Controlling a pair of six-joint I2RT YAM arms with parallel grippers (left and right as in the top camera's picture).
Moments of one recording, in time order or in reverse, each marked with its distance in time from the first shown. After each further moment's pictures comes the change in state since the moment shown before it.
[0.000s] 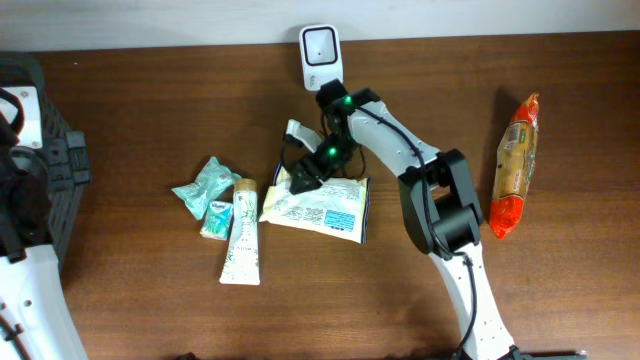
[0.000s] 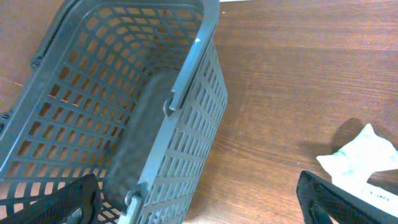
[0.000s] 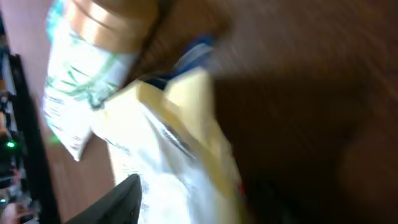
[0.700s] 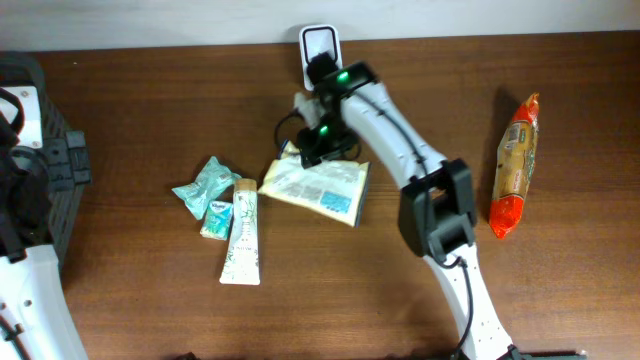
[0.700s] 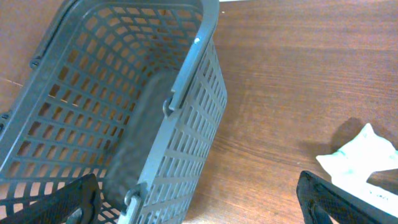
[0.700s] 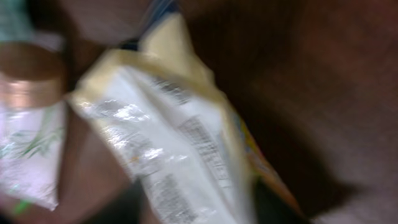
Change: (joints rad) left arm 0.000 0.000 0.000 0.000 0.000 0.000; right arm 0.060 0.012 0.282 -0.188 0.449 0.437
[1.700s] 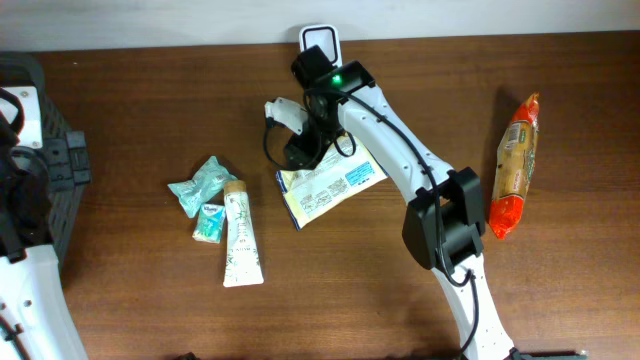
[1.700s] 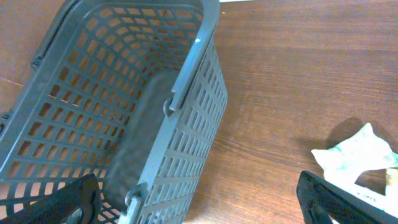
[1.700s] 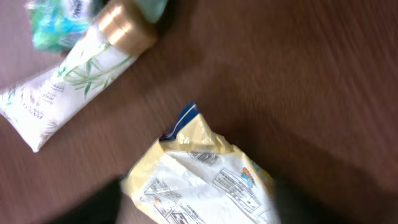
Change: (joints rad) left arm 0.000 0.000 0.000 0.000 0.000 0.000; right arm 0.026 -0.116 -0.058 0.056 -0.105 -0.493
